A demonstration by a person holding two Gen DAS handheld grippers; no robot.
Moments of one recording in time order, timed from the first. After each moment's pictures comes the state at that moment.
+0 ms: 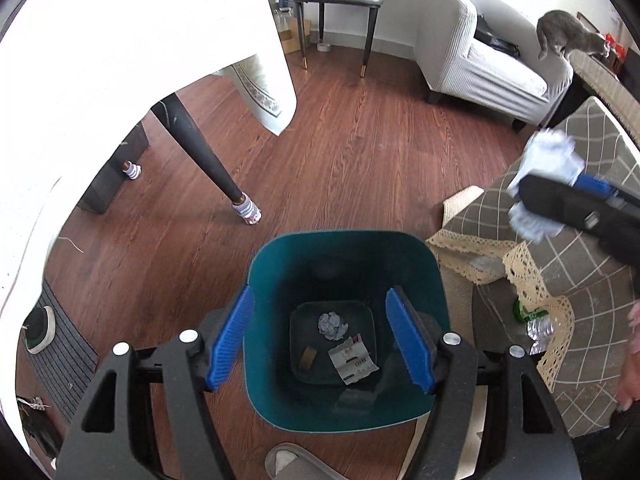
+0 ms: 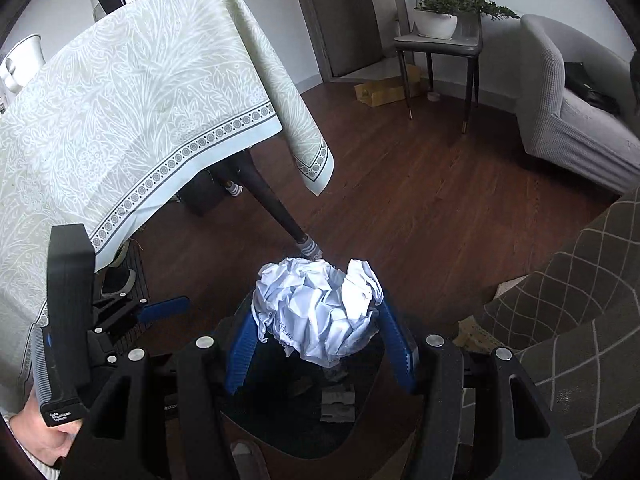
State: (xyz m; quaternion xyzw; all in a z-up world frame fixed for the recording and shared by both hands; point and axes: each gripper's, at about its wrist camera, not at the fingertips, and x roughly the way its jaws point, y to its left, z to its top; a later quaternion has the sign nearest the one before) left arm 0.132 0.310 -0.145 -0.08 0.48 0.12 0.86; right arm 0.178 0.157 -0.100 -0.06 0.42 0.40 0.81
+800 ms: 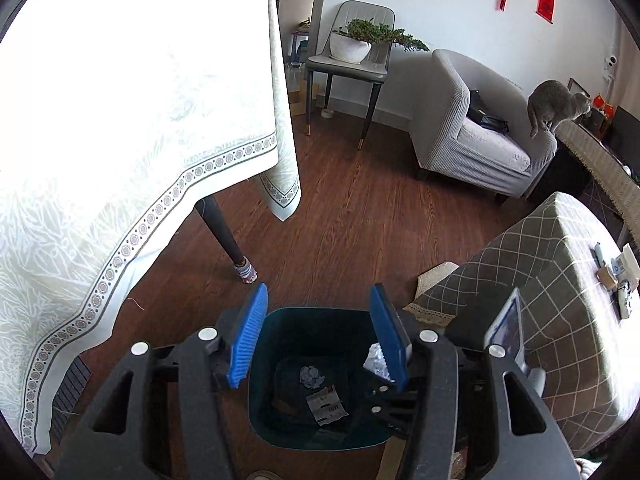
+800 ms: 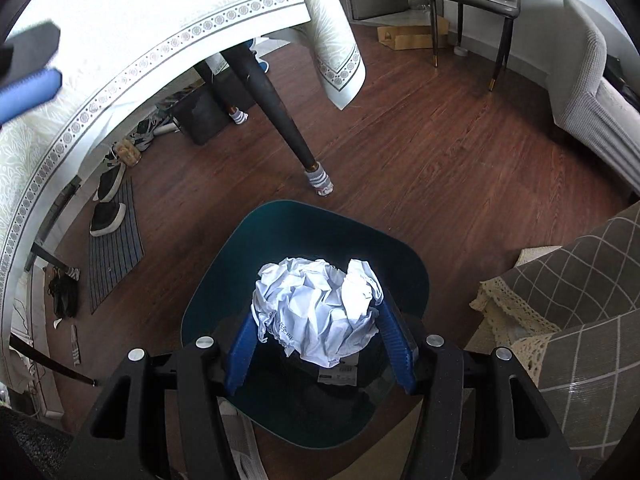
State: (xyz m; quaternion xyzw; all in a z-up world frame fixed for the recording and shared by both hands) left arm 0.114 0.321 -0.040 -0.13 0.38 0.13 0.91; right arm 0.157 0.205 -0.179 -0.15 0.49 0.41 0.76
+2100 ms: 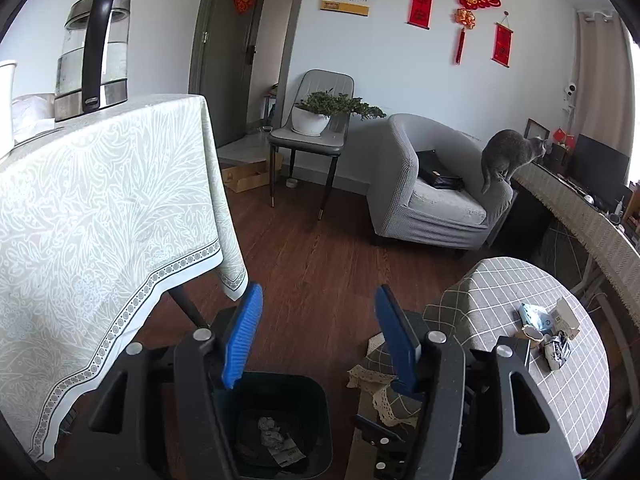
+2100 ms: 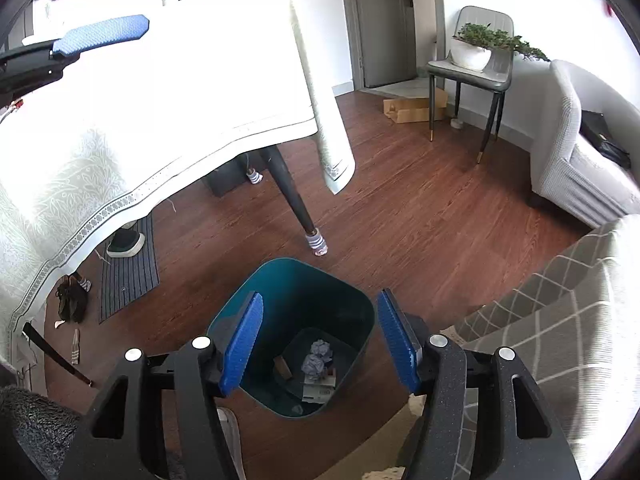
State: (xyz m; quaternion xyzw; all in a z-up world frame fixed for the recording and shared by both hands) left arm 0.112 0.239 0.068 -0.11 0.27 0.09 0.95; right arm 0.136 0.113 -0.062 -0.13 0.37 0.44 0.81
